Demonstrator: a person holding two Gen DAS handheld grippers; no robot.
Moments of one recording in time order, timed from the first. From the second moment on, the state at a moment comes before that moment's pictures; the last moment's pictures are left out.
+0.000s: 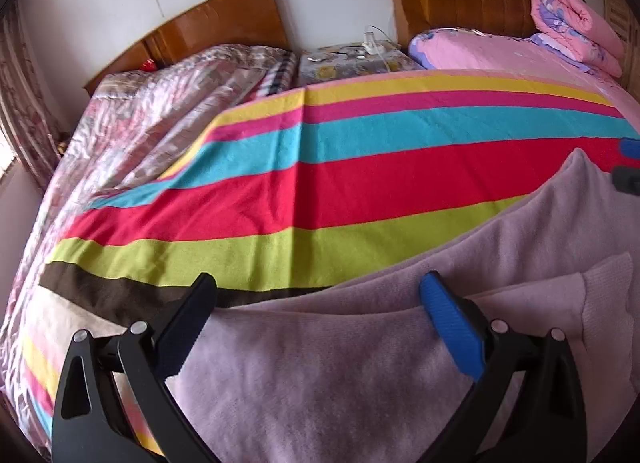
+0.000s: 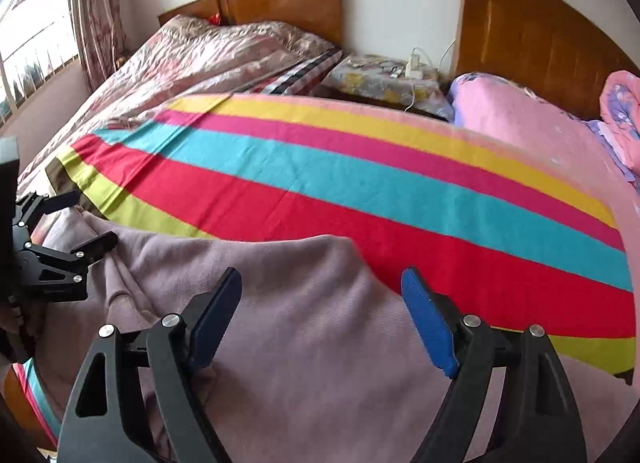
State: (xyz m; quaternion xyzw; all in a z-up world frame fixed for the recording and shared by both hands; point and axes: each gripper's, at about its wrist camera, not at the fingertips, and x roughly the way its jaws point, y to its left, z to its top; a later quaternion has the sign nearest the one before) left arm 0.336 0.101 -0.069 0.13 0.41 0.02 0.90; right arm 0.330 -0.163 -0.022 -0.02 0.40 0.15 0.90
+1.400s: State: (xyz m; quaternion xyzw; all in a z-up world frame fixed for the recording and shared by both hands) left arm 0.178 -0.139 -0.083 0.26 0.34 -0.26 0.87; right arm 0.080 -0.310 -0.068 0.04 0.39 0.08 0.92
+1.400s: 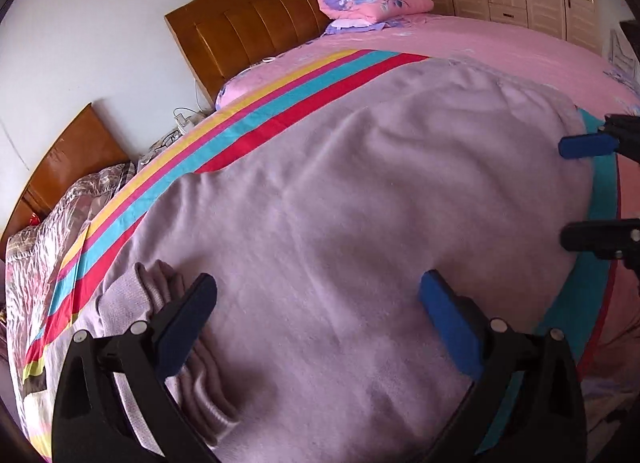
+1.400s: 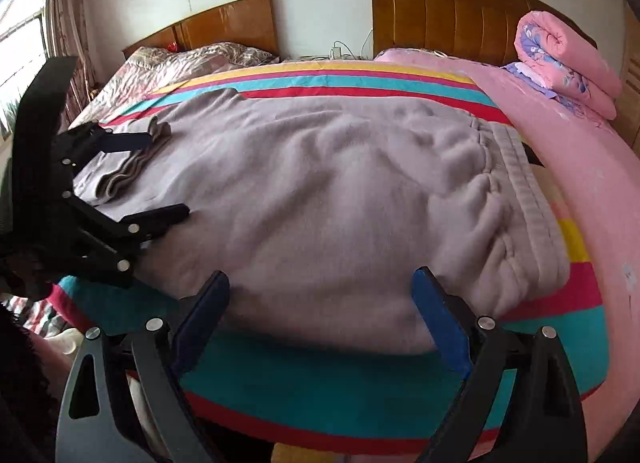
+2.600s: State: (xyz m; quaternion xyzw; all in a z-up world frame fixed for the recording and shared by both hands) left arm 0.194 -0.133 -0.088 0.19 0.40 -0.26 0.86; right arm 0.082 -0.402 -0.083 0.37 0.41 -0.02 0.83
